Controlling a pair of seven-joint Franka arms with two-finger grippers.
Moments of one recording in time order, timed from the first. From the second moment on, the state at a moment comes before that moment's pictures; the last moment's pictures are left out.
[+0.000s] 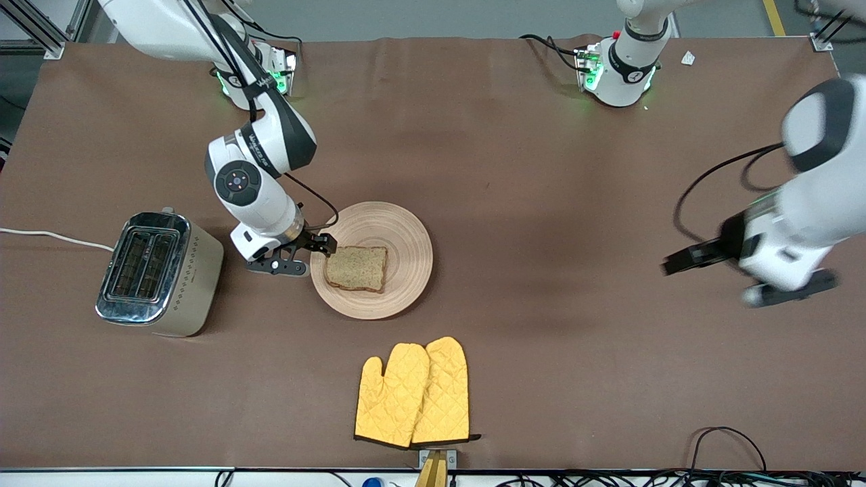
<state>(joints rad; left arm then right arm) 0.39 0.27 -0.55 -1.47 0.03 1.74 -0.43 0.20 0.35 0.22 -2.01 -0.07 2.34 0.58</state>
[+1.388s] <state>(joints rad) 0.07 -0.10 -0.20 -1.57 0.03 1.48 -0.21 0.23 0.49 0.22 -1.95 -0.13 2.38 0.58</state>
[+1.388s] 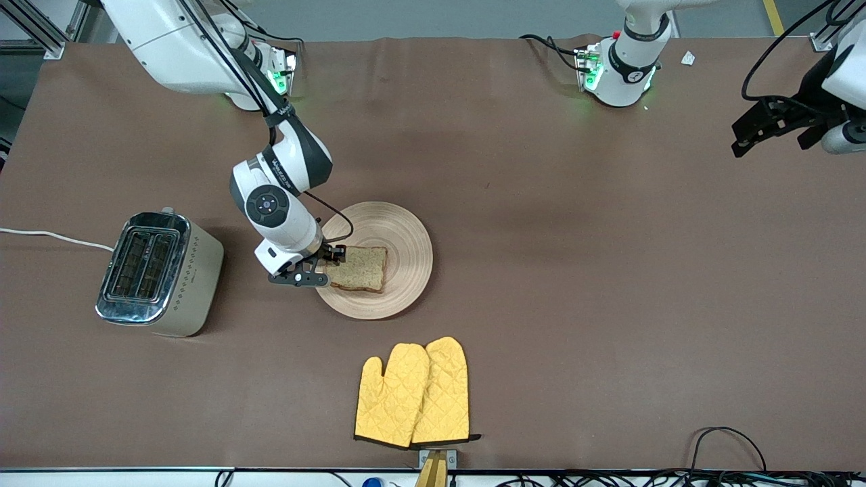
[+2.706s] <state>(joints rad) -0.04 -0.12 -0.08 -1.60 -0.01 1.49 -0.19 0.24 0.53 0.22 -1.92 -0.15 2.39 0.58</state>
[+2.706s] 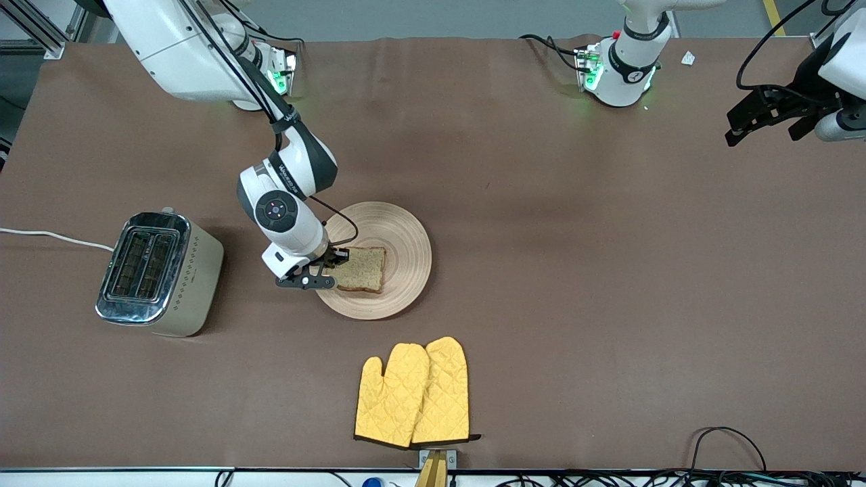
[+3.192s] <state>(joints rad) -0.04 -0.12 -0.08 -1.60 -0.01 1.49 -0.19 0.24 0.52 0.22 -1.89 -0.15 2.37 0.60</state>
